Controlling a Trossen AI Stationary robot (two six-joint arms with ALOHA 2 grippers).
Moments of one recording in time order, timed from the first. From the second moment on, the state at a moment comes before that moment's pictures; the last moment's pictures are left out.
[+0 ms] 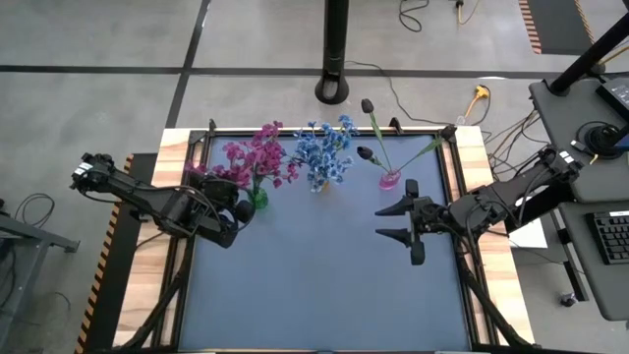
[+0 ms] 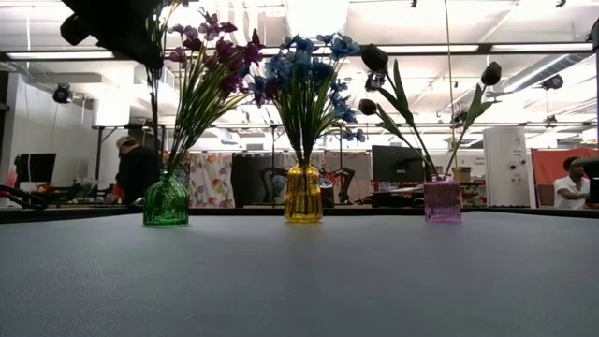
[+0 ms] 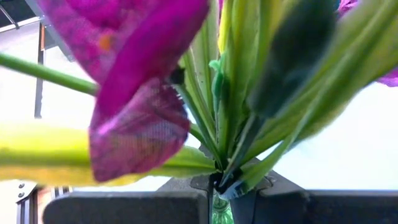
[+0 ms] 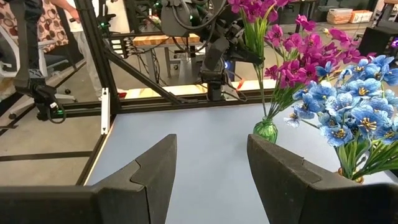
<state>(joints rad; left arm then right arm) -0.40 1.11 0.99 -1.22 -1.09 -1.22 0.47 0.97 0.91 -0.16 0.47 0.18</state>
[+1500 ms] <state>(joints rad) -0.40 1.11 0.99 -1.15 -1.12 -1.17 0.47 0.97 0.90 -0.16 0.47 0.20</state>
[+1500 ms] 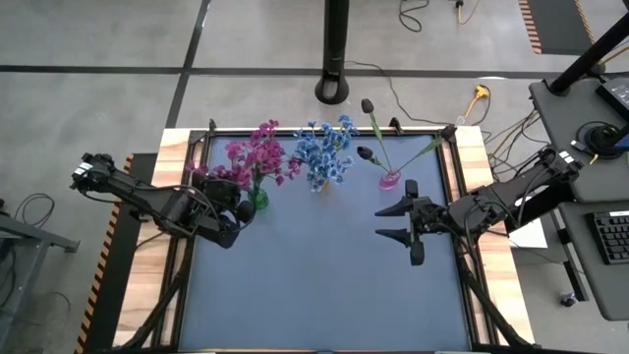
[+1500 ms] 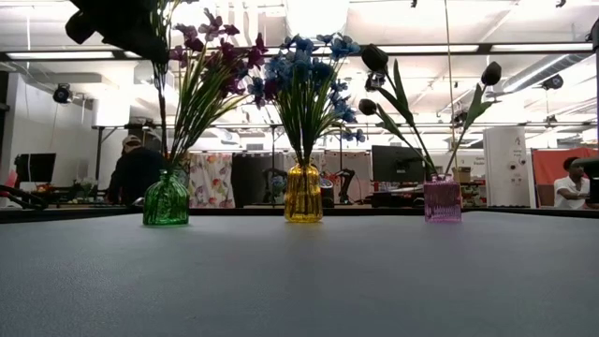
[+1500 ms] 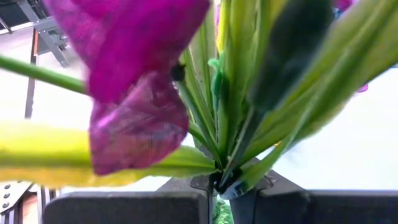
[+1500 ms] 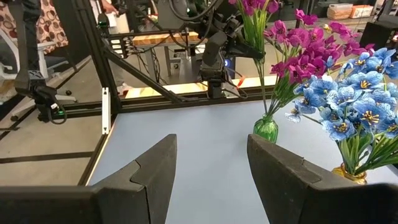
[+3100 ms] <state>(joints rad) -0.40 1.11 0.92 -1.10 -1.12 -1.17 0.47 0.97 0.90 -0.16 0.47 0.21</state>
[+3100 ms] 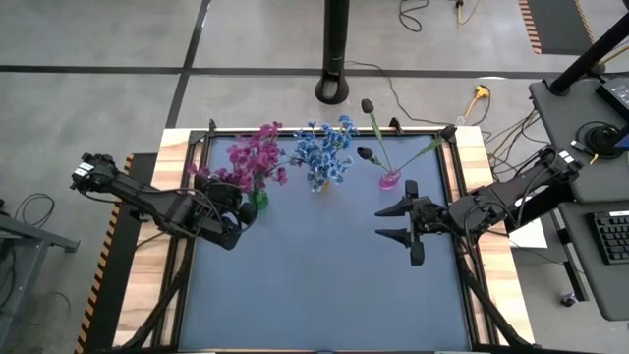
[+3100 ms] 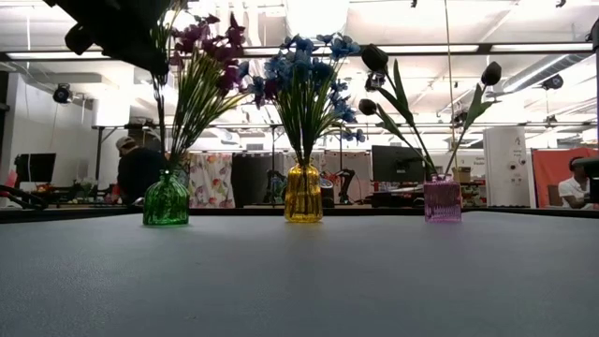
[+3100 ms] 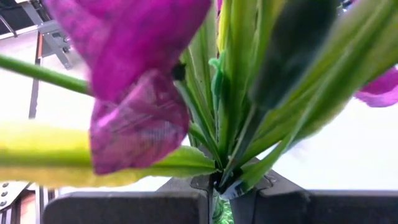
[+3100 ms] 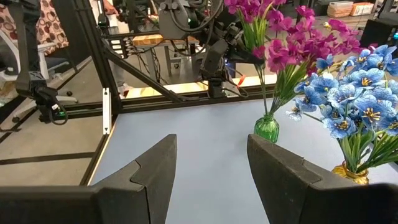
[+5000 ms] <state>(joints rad) -0.40 1.11 0.80 -1.03 -1.11 -1.27 0.47 0.97 0.90 -0.16 0.47 0.21</state>
